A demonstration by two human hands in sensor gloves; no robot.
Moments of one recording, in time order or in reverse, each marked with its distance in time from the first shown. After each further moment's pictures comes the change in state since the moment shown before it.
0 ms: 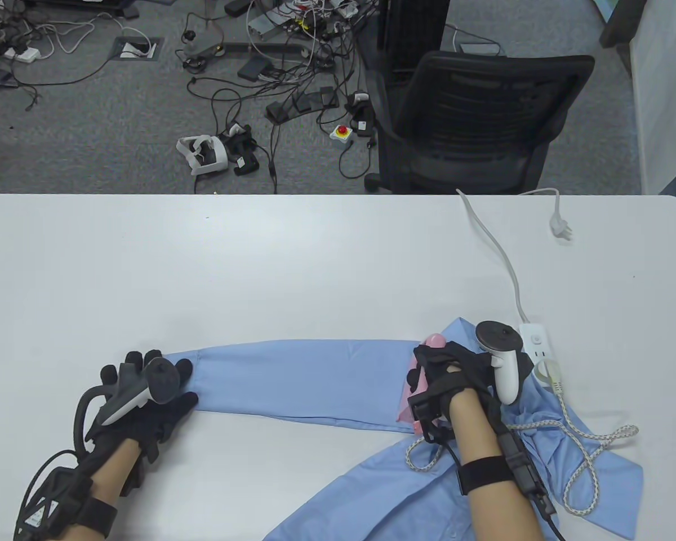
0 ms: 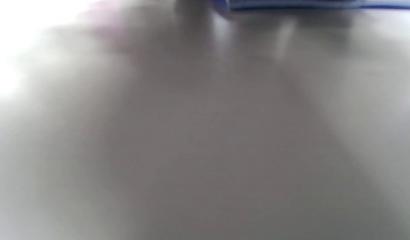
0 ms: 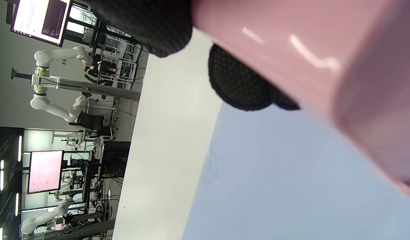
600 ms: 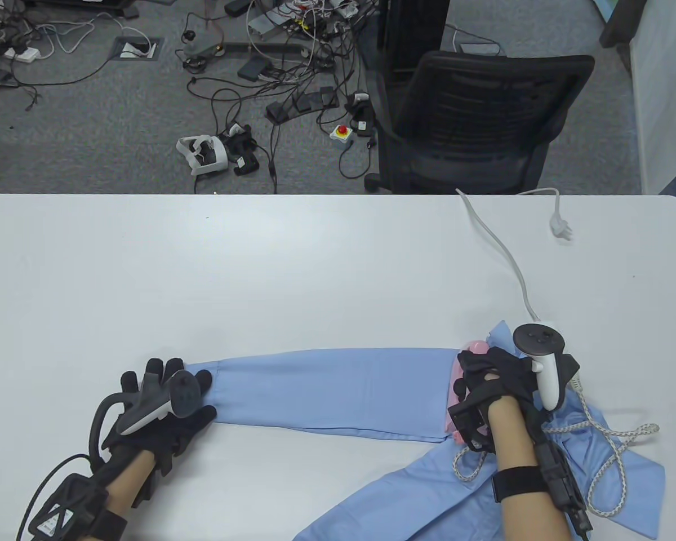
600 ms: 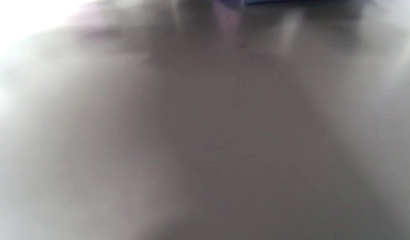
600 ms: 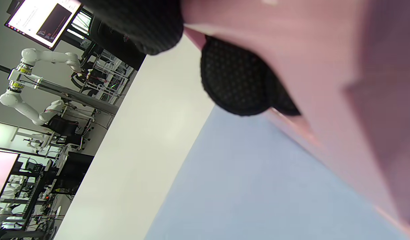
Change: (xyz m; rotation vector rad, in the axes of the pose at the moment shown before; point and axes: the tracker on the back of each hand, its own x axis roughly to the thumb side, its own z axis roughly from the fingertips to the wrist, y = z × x) left_hand 0.023 -0.006 0.009 -0.018 -0.042 -0.045; right_hand -0.011 -0.048 0.008 -0.197 0.015 0.196
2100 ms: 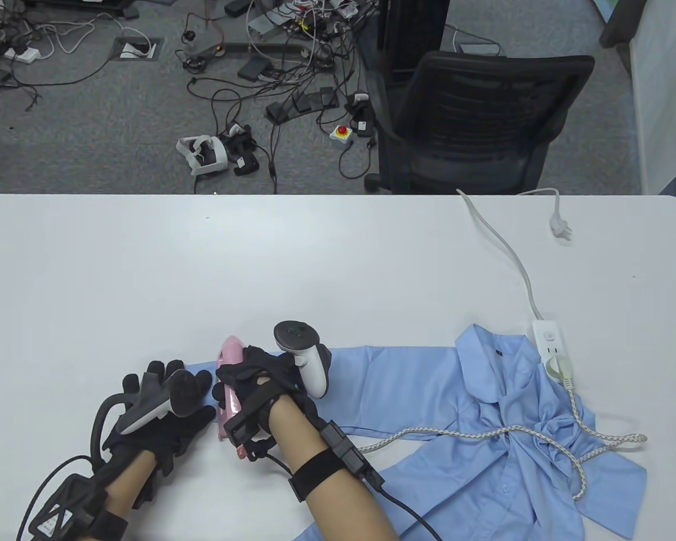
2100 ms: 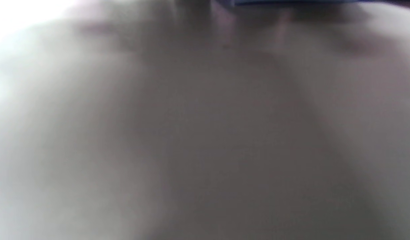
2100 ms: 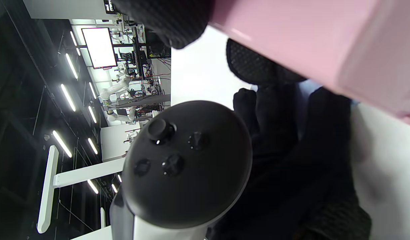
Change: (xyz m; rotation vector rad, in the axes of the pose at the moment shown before) left_hand 0.002 -0.001 0.000 -0.020 -0.005 0.025; right_hand 0.150 0.301 0.096 0.725 -0.275 -0.195
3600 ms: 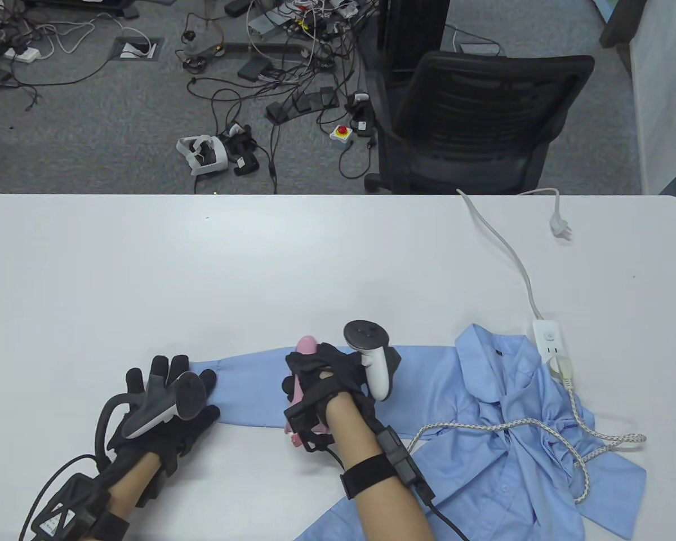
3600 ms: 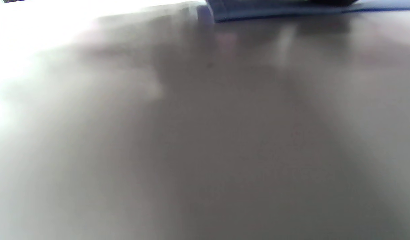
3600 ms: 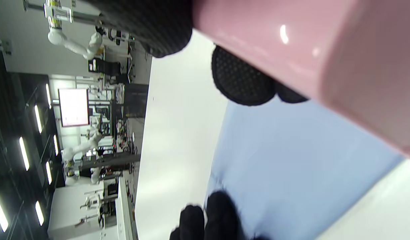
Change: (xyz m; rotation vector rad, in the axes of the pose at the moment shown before) left_hand 0.009 0.004 0.003 0.081 0.003 -0.036; right_hand -0.031 -0.106 0.050 -0.327 0.123 0.013
